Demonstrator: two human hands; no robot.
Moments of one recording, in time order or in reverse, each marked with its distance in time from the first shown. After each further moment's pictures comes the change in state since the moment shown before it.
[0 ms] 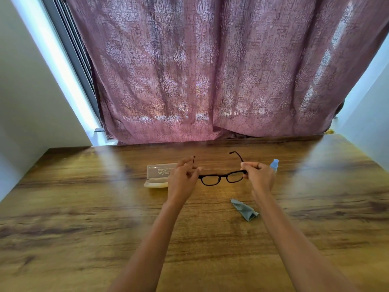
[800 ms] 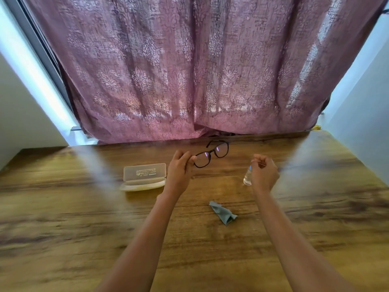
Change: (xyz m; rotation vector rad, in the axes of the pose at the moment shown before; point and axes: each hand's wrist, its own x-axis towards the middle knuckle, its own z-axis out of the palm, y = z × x) left_hand 0.032 0.022 0.057 -0.168 0.014 0.229; right_hand 0.064 0.010 -0.041 -0.099 0.190 -0.177
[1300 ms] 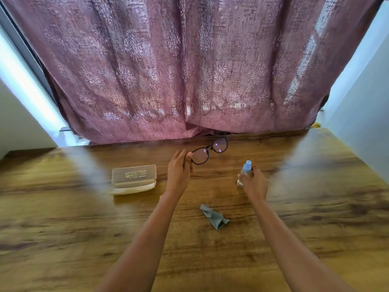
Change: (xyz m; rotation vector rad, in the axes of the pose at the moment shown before) left_hand 0.014 0.003 0.040 -0.037 0.081 -0.091; right_hand 0.029 0.057 0.007 -0.275 -0.286 0.028
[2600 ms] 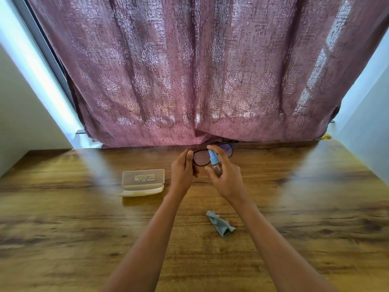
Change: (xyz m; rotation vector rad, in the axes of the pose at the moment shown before) left_hand 0.007 0.016 -0.014 -0.221 0.065 -0.106; right_hand -0.050 -0.080 0.018 0.093 -0.235 -0.859
